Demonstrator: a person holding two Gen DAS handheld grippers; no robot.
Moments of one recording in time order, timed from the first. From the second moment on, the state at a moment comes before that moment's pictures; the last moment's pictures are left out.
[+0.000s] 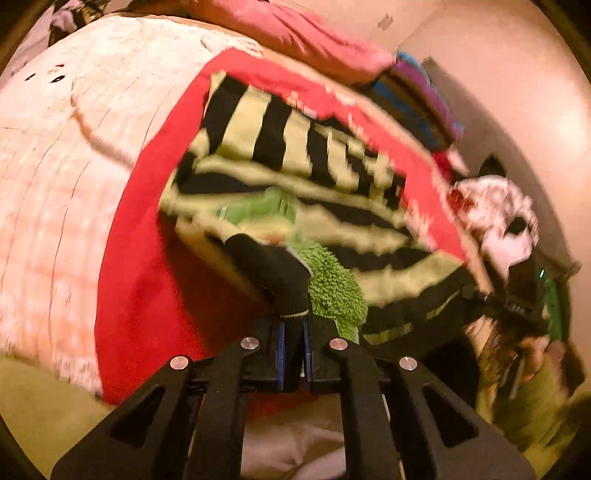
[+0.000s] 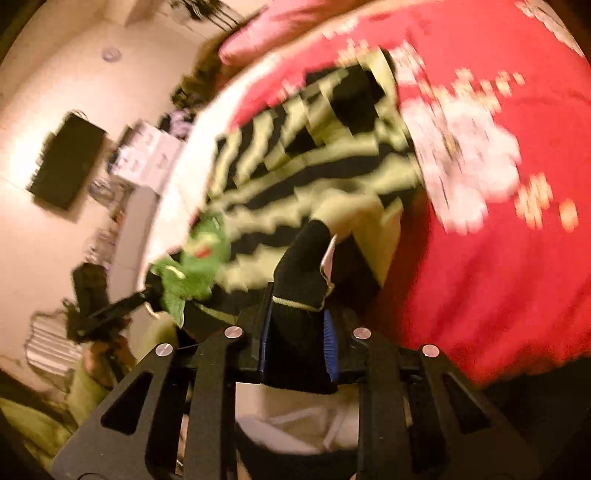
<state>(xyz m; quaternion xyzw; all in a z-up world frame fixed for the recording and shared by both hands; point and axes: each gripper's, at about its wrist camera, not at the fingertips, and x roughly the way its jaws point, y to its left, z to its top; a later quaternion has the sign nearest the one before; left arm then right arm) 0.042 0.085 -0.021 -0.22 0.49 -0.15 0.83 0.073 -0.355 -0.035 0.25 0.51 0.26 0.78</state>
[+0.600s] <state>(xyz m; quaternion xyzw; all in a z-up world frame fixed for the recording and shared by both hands) 0.159 0.153 -0.017 -0.25 0.42 -0.03 0.87 0.230 -0.361 -0.026 0.21 0.43 0.16 0.86</state>
